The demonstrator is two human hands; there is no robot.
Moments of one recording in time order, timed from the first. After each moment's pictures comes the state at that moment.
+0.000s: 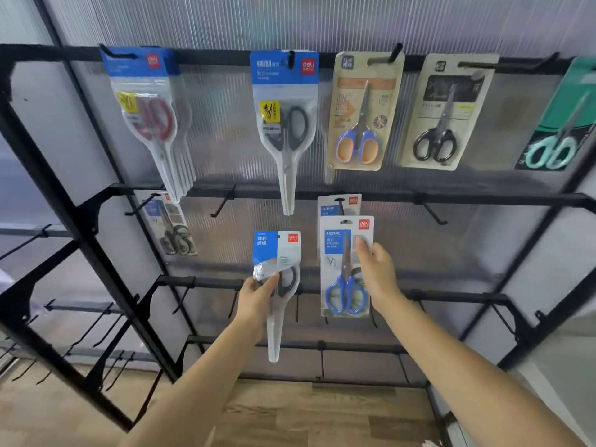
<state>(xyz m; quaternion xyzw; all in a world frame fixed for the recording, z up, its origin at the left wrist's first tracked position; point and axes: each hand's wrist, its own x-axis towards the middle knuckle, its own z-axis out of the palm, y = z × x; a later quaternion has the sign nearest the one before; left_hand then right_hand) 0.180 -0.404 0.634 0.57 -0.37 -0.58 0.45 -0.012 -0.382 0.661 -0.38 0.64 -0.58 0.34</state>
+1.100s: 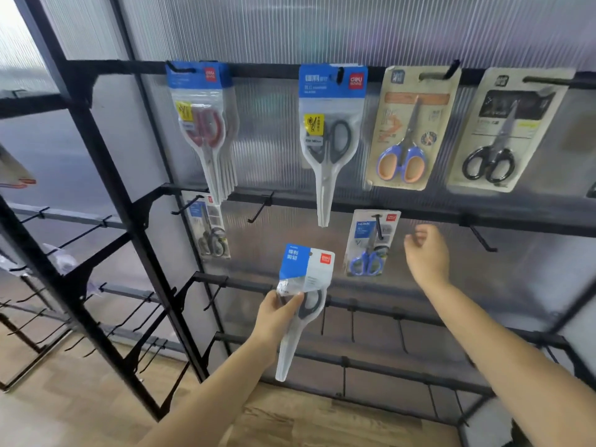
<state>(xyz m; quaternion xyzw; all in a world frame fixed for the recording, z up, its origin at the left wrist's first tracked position) 0.201 -0.384 0.643 0.57 -0.42 -0.57 0.43 -0.057 -0.429 0.688 -0.46 0.73 -0.49 0.11</state>
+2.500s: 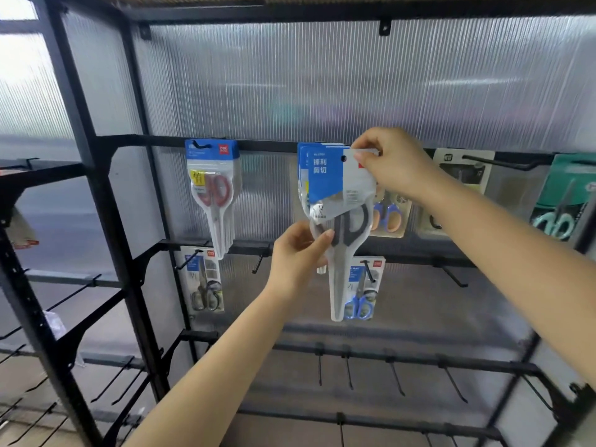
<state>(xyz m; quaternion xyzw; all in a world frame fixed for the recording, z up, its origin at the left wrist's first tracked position) 0.193 -0.385 0.814 0.29 -0.58 -0.50 0.57 0.047 -0.373 0.943 -0.70 0.58 -0.42 -0.04</state>
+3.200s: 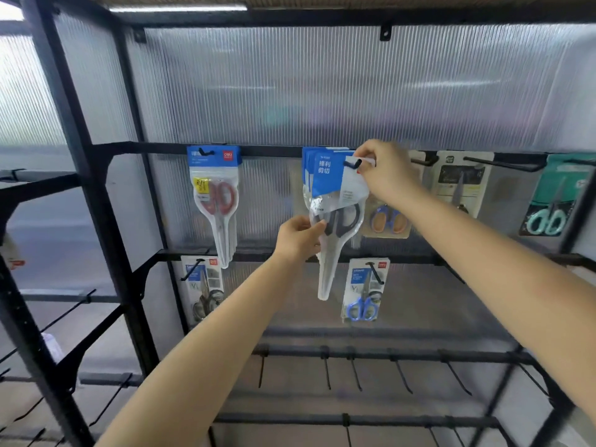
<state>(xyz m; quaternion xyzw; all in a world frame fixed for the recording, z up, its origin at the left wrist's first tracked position) 0.201 -0.447 0.834 0.38 -0.57 -0.55 0.48 0.061 -0.414 0.925 -0.63 0.63 -0.45 -0.08</state>
